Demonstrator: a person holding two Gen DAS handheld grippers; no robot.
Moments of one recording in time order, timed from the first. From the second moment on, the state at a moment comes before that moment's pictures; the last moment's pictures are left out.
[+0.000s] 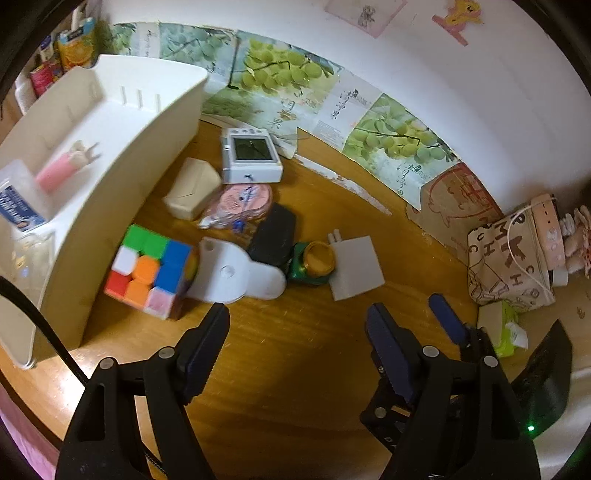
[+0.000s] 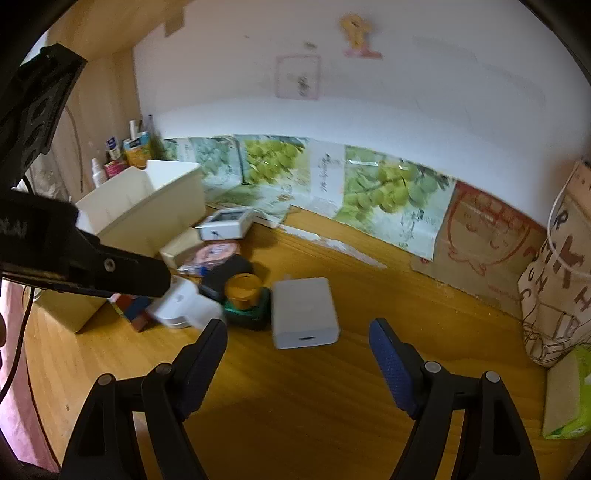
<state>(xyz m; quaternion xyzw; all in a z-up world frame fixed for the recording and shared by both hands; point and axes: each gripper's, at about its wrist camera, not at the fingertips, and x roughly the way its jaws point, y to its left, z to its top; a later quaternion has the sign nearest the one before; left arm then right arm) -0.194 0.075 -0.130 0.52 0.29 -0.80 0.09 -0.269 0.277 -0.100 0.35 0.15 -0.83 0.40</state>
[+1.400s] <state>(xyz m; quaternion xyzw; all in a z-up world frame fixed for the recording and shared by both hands) -0.271 0.072 -0.198 0.61 0.34 -0.71 0.11 -0.312 0.245 -0.165 0.41 0.13 -0.80 0.43</state>
